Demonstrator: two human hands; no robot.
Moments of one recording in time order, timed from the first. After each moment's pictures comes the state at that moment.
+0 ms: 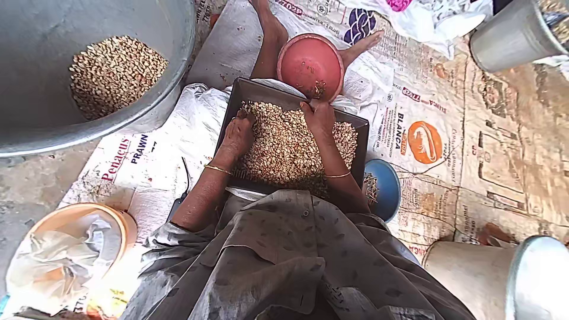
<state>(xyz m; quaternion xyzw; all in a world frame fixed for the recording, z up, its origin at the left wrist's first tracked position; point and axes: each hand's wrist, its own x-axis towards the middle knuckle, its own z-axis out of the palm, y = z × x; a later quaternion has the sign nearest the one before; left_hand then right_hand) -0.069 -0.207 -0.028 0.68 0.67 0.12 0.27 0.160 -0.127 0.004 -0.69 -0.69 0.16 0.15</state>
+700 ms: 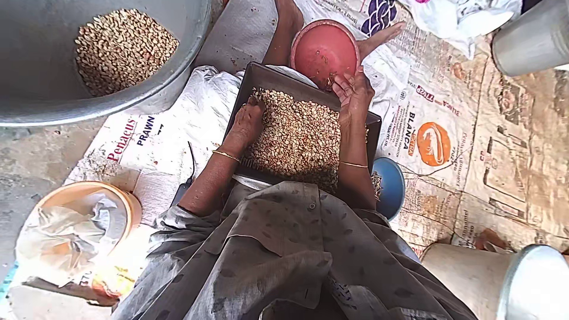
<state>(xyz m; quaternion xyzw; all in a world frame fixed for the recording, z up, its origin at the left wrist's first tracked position) -0.071 -0.208 -0.027 0.68 0.66 0.12 0.29 0.181 -0.109 0.018 -0.52 -0.40 0.48 0.58</state>
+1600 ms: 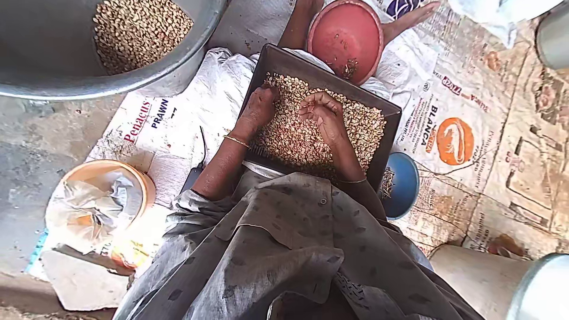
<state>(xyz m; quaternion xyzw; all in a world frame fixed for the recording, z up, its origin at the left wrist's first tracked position) -0.080 -0.207 -0.032 0.69 0.63 0.17 0.31 0.140 -0.194 -0.017 -0.39 -0.59 0.60 0.37</state>
